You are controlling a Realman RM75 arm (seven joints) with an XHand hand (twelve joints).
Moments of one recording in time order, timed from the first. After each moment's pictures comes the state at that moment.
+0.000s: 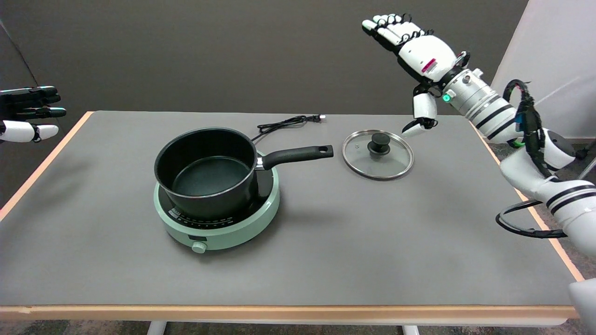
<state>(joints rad) 0.35 -0.86 -1.50 1.22 -0.55 0.58 1.27</state>
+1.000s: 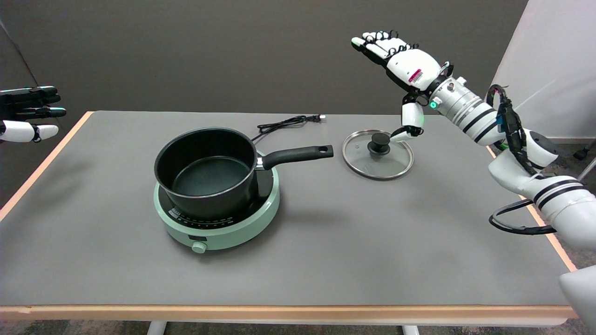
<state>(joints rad) 0.43 -0.86 -1.61 1.10 -0.56 0.57 1.28</state>
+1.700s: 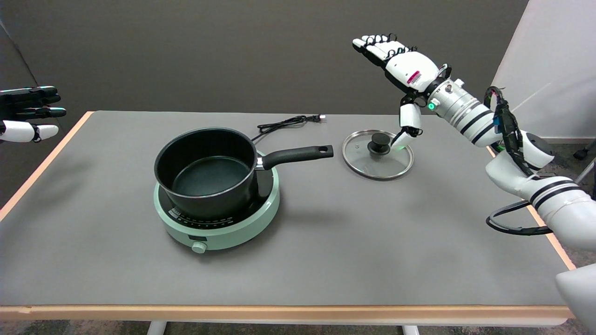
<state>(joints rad) 0.44 -0.88 -1.61 1.08 -0.55 0.57 1.28</state>
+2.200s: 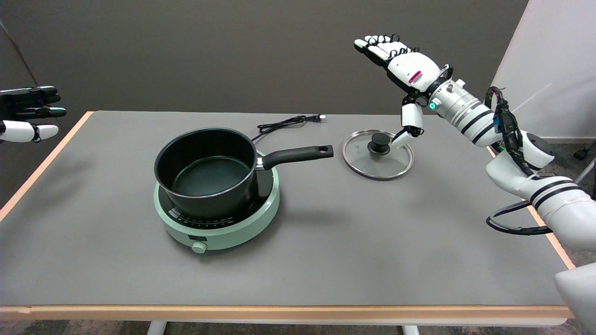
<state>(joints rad) 0.44 -0.88 -1.61 1.07 -0.56 0.56 1.29</state>
